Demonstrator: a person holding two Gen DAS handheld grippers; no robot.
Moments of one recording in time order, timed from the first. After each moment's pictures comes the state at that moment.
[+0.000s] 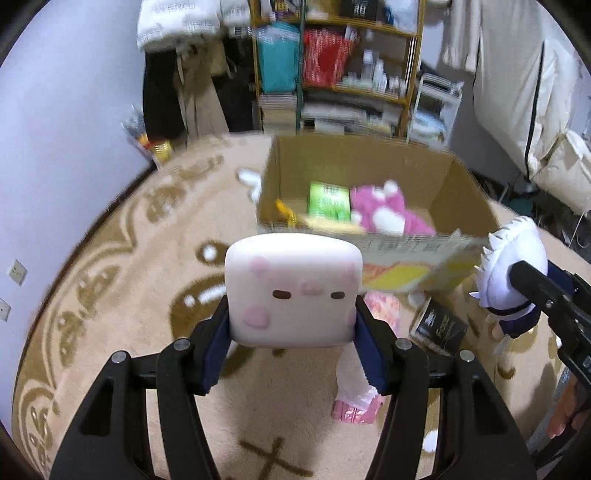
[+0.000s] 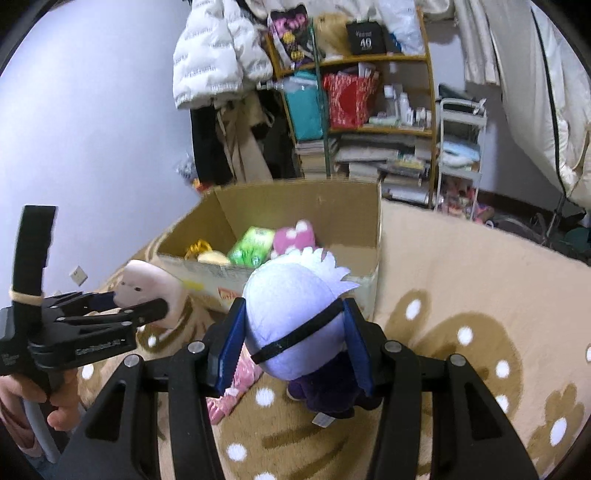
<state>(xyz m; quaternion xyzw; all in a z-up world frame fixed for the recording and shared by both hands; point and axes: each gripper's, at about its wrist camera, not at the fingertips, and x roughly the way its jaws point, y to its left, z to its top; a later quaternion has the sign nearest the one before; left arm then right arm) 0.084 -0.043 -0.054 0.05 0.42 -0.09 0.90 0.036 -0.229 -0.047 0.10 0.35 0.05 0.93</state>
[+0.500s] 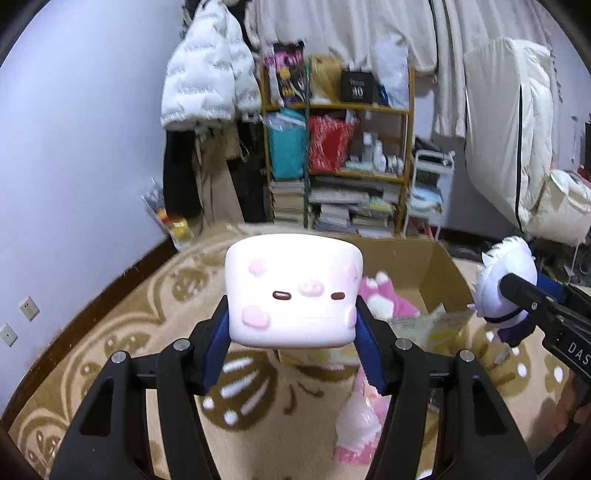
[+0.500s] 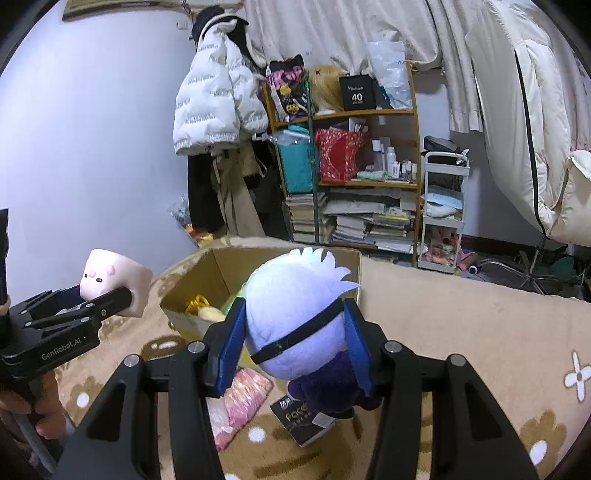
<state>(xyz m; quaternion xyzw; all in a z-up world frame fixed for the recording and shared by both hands) 0.058 -0.039 0.000 0.04 0.27 -0.08 0.96 0.023 -0.234 -0.009 0.08 0.26 0.02 0.96</state>
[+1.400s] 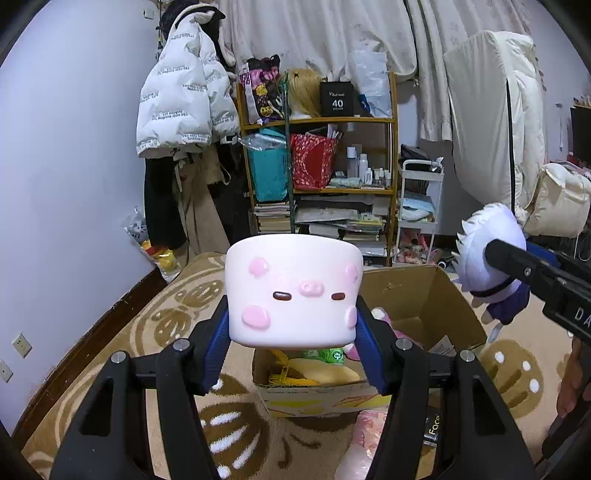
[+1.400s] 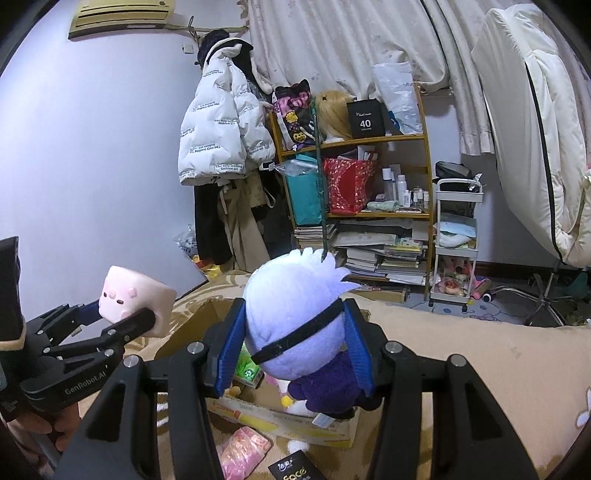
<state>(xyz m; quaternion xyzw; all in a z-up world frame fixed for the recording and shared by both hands) 0.110 -0.069 -0.001 0.07 0.24 -0.11 0.96 0.055 -0.238 0.009 0.09 0.21 0.04 0.97</state>
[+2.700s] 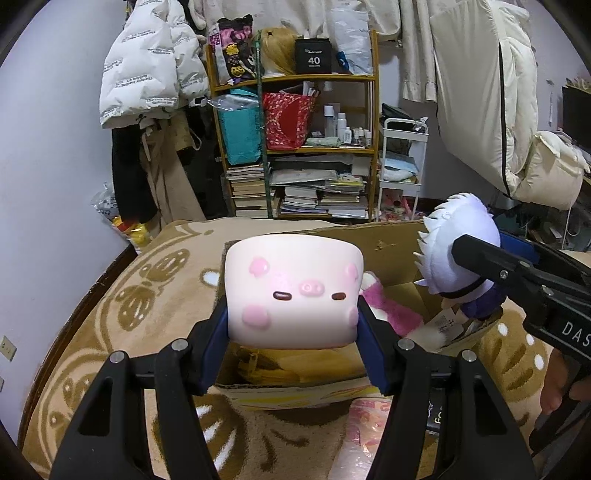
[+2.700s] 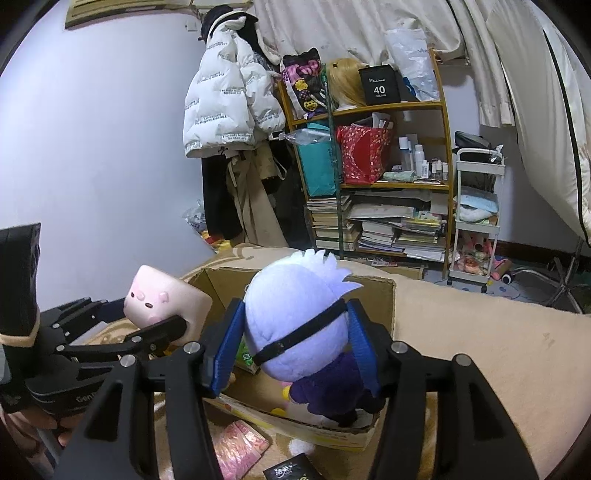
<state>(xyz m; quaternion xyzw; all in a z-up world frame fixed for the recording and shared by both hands) 0.145 -0.085 -0.046 0.09 0.31 -0.16 0.93 0.108 -0.235 -0.038 0.10 0.25 0.07 0.96</state>
